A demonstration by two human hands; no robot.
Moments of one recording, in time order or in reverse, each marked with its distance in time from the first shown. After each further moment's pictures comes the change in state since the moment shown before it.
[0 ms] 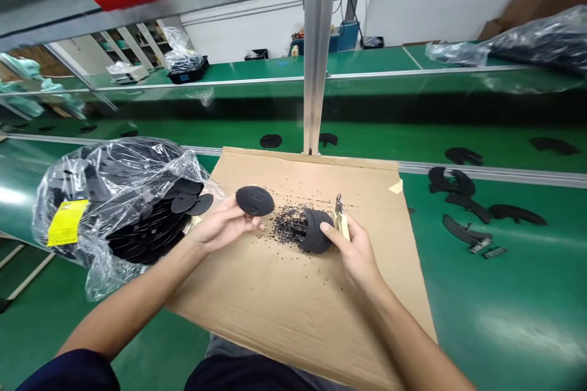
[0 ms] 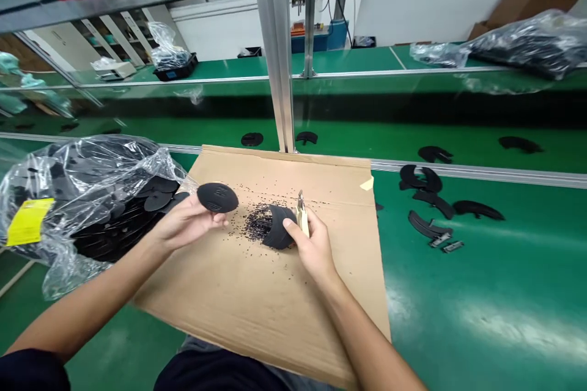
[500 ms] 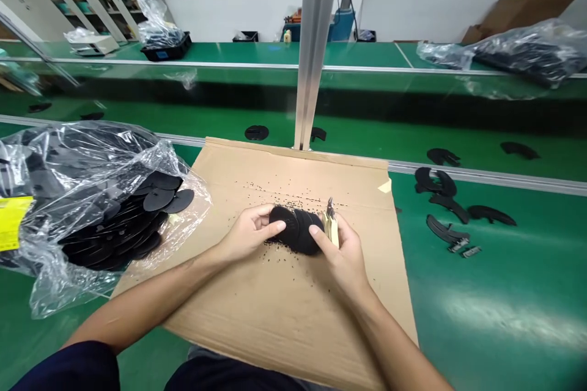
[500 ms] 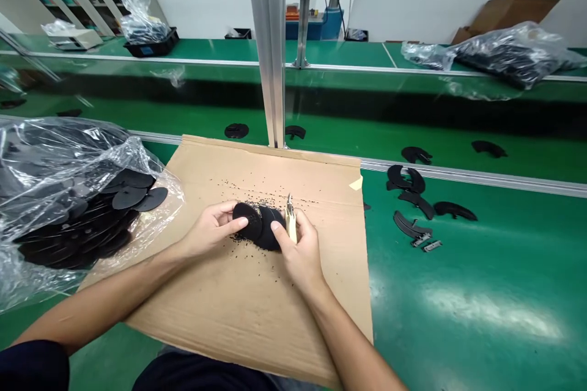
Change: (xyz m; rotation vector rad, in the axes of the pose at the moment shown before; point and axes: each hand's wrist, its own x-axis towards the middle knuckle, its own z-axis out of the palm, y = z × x) left_hand 0.026 -0.048 0.054 0.195 -0.059 0.148; right_hand -0.007 -0.007 0.000 -0.166 0.014 -0.052
